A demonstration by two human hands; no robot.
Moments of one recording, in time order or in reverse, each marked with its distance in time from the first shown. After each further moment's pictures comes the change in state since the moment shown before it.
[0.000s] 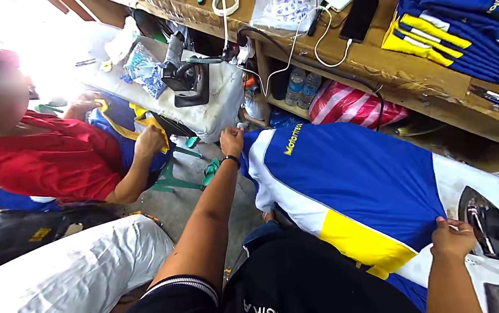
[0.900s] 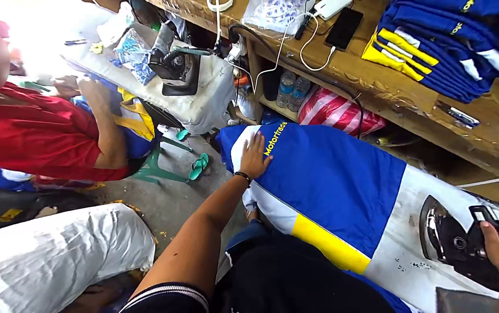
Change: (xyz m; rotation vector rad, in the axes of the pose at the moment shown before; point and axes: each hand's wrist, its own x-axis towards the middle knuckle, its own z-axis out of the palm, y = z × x) left_hand -0.093 -0.002 0.116 0.509 -0.109 0.703; right_hand 0.150 0.021 -0.142 -0.658 -0.050 -0.267
